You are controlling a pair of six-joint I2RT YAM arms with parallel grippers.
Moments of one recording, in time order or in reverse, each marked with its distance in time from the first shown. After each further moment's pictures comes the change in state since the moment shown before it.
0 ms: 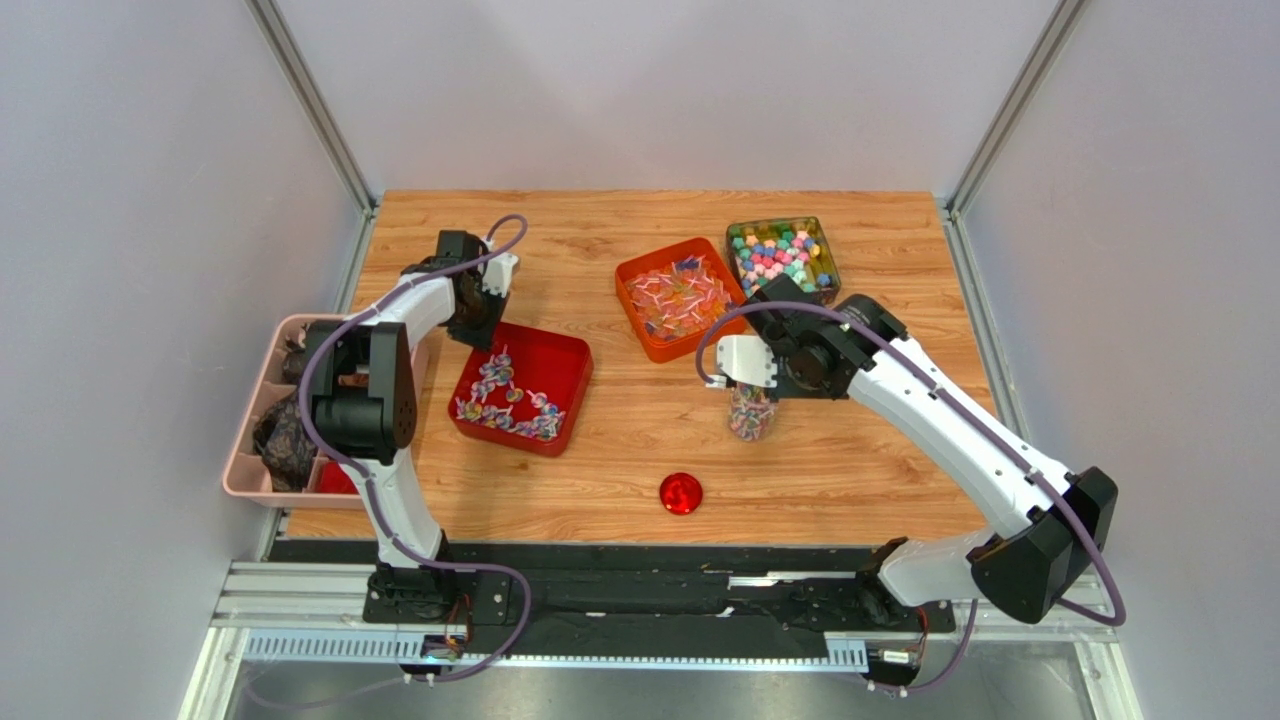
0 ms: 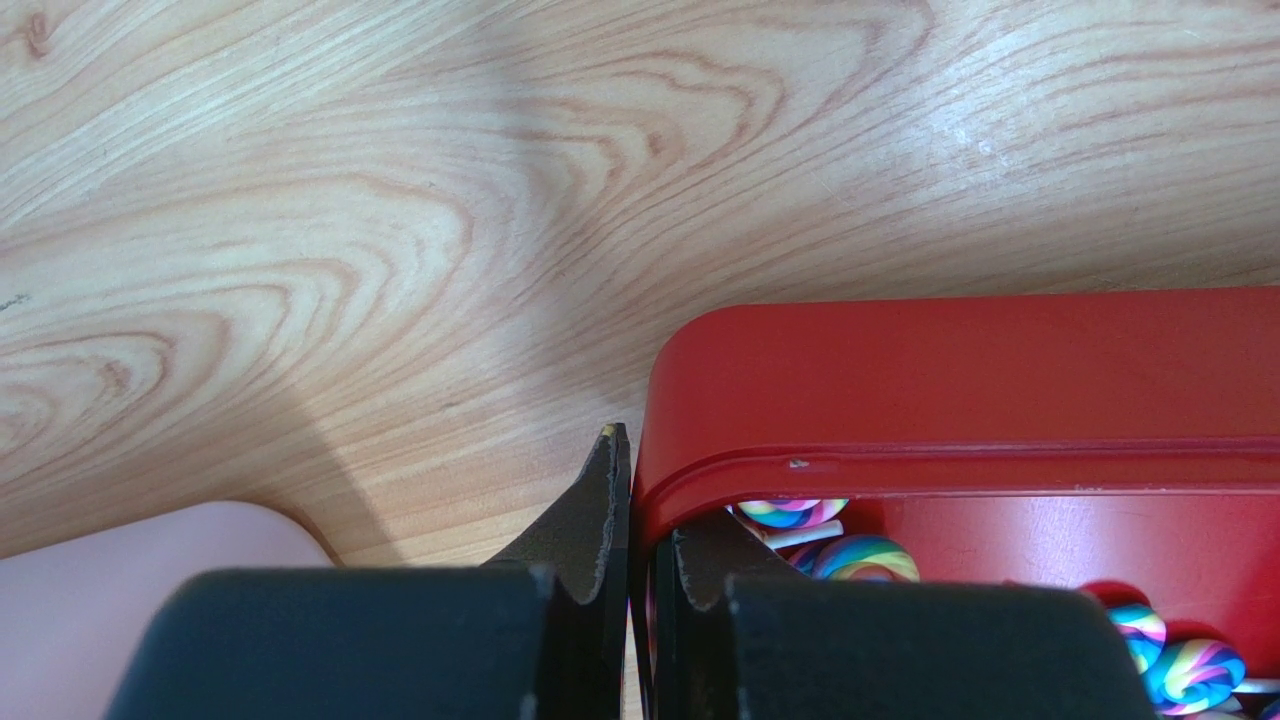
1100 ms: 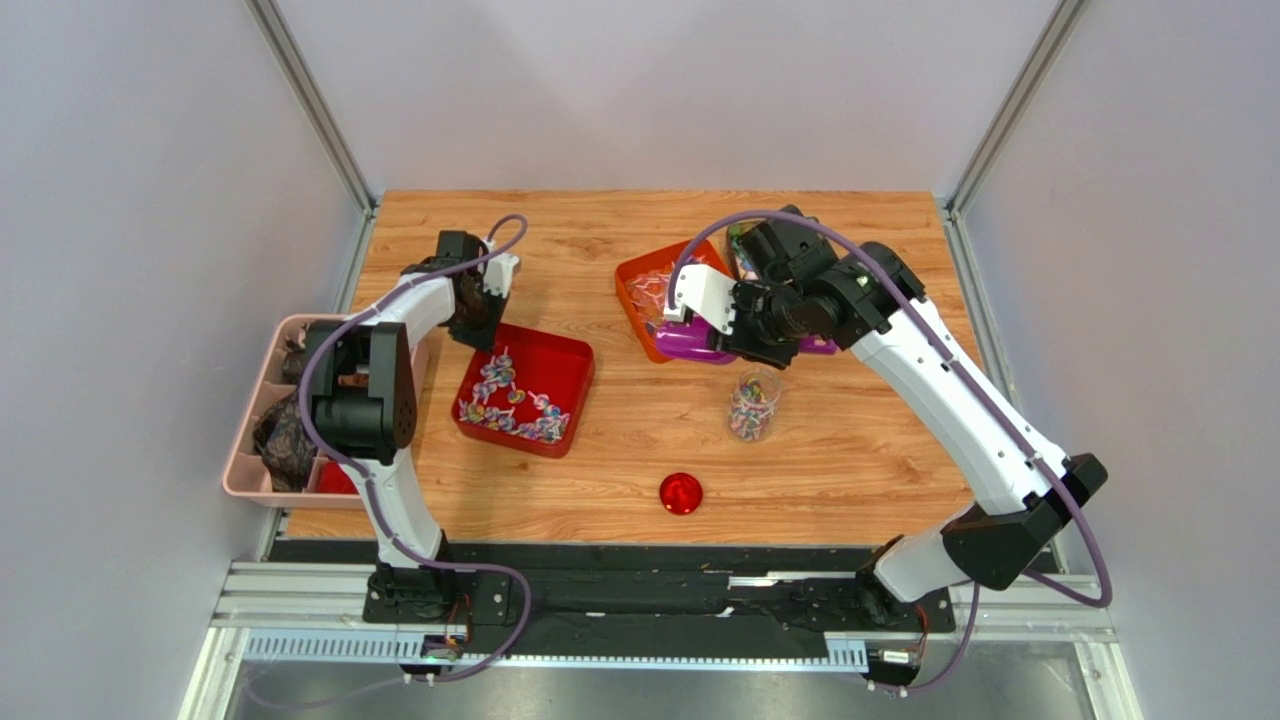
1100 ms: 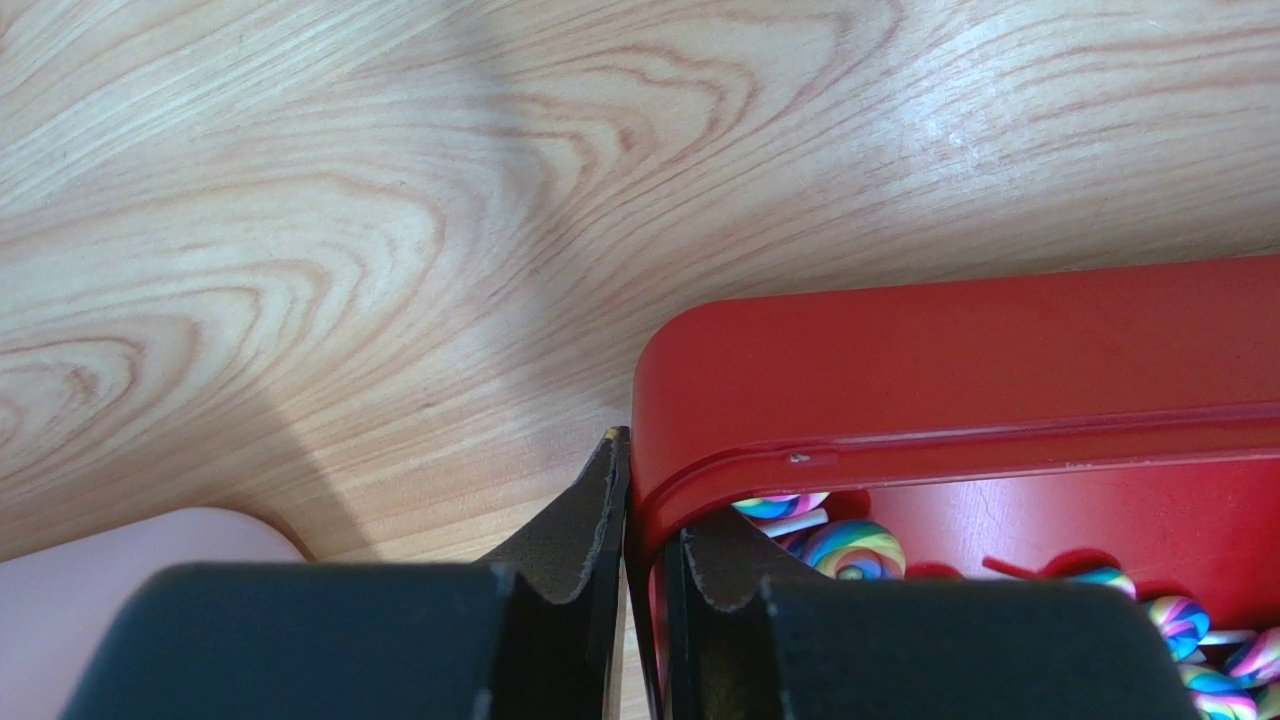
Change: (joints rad) left arm 0.000 0.000 0.000 -0.007 0.024 -0.003; right arm 0.000 0.130 0.402 -0.009 -0.488 0.143
